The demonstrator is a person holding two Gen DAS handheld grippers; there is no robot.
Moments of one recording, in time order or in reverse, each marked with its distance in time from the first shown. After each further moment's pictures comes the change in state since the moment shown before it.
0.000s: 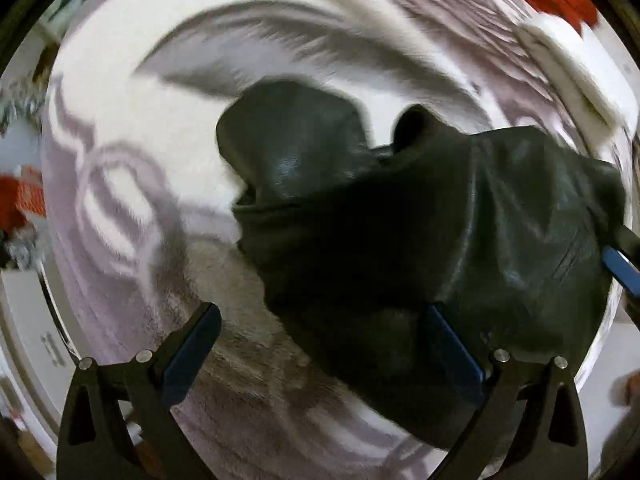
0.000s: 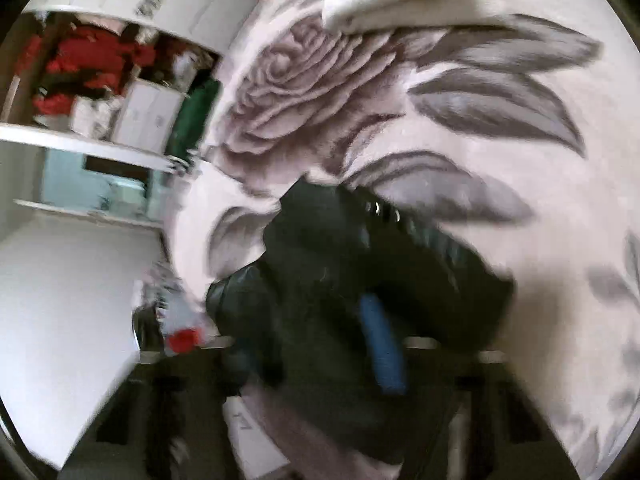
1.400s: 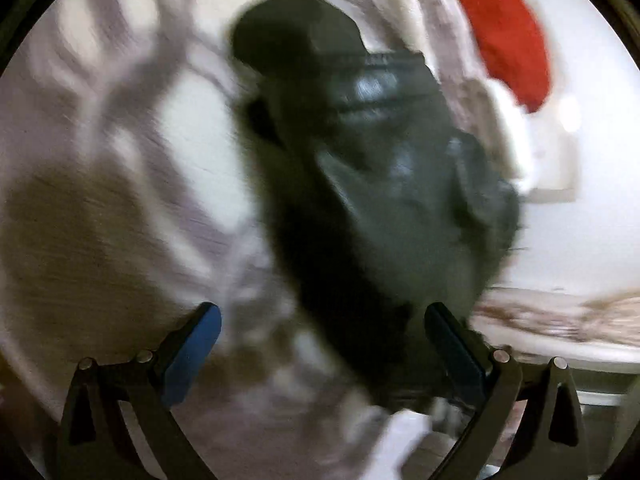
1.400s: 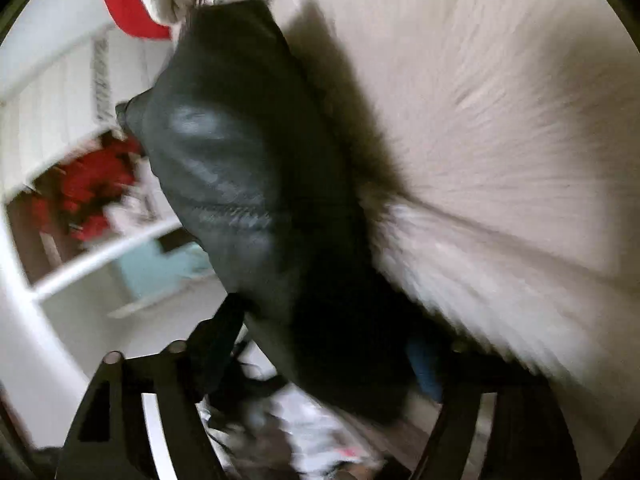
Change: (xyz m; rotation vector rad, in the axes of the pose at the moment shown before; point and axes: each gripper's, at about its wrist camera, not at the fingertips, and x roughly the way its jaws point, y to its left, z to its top) left arm 0.021 0.078 -0.070 -0.272 0.088 -0.689; right arm 0.070 -0.138 -0.160 0.585 0.081 0.518
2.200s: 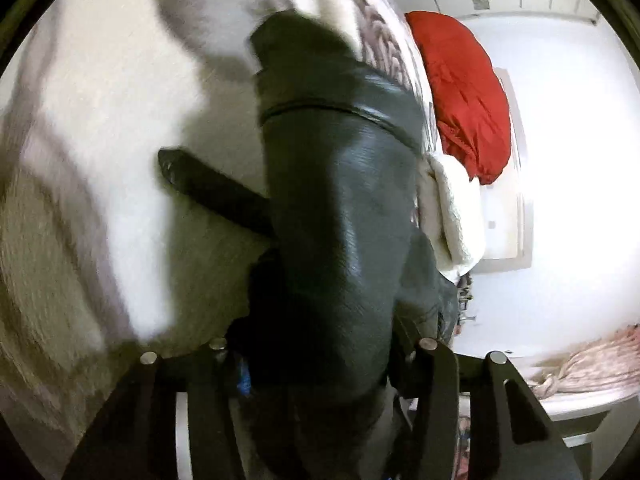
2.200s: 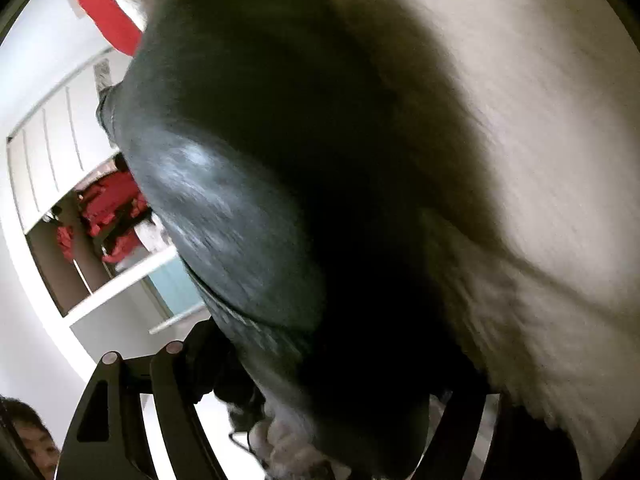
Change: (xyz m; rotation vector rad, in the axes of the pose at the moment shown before) left arm 0.017 -0.052 0.056 -0.037 -0.268 -0.130; right arm 0.027 0.025 0.024 0.074 -0.015 0.081
